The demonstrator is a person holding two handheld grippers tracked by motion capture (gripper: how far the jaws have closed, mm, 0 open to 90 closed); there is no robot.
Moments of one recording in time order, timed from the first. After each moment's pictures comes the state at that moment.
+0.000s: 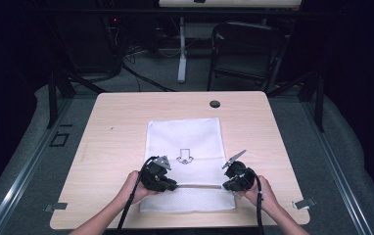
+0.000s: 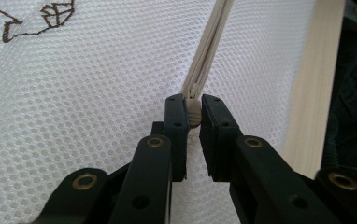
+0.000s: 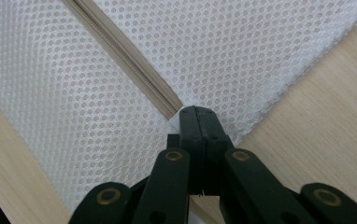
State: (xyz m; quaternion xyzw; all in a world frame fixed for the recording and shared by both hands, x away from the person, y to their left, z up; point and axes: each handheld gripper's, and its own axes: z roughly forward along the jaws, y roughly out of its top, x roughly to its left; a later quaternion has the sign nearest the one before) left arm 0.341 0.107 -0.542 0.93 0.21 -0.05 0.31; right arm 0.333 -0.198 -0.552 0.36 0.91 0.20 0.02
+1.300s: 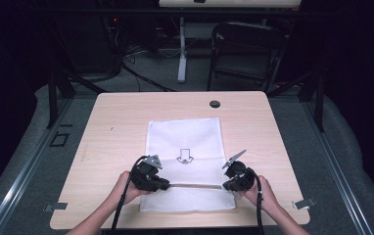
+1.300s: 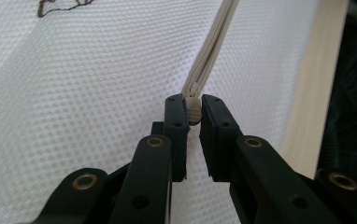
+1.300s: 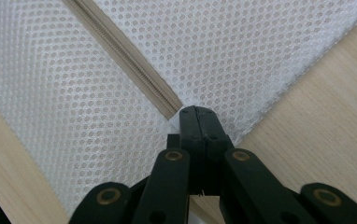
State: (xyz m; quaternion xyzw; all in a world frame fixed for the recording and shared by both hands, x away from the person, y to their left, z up) left arm 0.339 0.130 -0.537 0.92 0.22 -0.04 0.31; right arm 0.333 -0.198 -0.552 0.36 0.91 0.19 0.02
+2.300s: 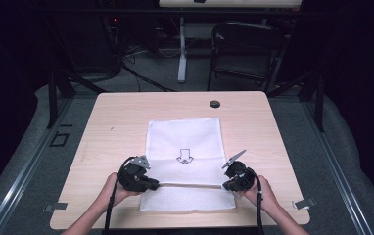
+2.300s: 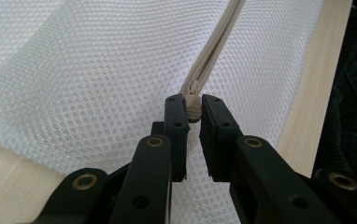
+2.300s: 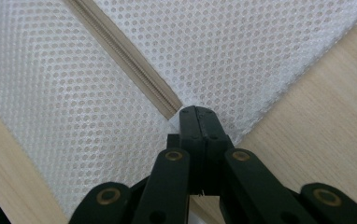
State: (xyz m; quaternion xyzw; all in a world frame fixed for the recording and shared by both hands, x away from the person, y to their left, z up) left arm 0.335 0.162 -0.535 0.92 0.25 -0.04 0.31; right arm 0.333 -0.197 -0.552 0.37 0.91 0.20 0.02
